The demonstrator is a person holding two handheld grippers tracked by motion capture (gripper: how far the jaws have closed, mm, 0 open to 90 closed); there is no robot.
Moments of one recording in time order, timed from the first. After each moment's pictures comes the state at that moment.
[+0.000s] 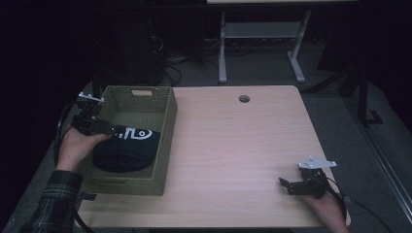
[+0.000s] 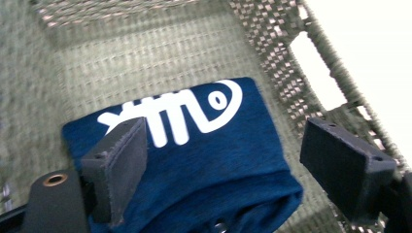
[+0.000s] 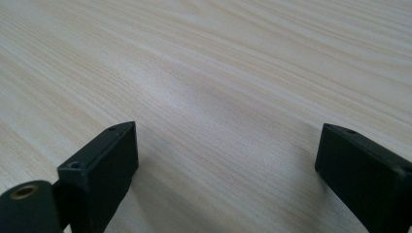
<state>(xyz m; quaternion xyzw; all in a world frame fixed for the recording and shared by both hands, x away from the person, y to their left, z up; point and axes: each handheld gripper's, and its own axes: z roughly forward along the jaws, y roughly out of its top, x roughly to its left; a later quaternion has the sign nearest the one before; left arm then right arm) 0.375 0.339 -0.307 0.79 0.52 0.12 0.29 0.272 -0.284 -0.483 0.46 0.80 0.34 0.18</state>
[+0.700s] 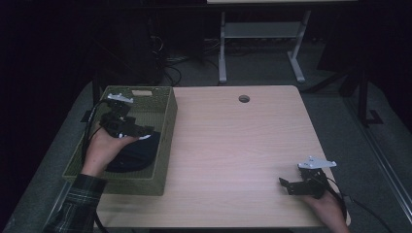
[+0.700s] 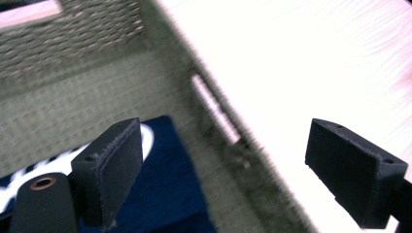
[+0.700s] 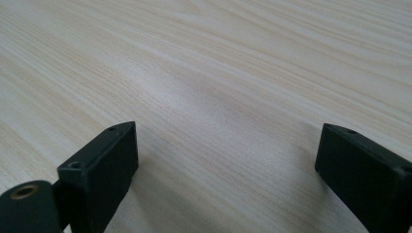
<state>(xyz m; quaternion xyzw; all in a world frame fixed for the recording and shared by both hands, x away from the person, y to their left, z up) 0.364 0.260 -0.300 0.82 0.45 0.12 0.33 0.273 -0.285 -0.483 0.46 0.80 0.34 0.18</state>
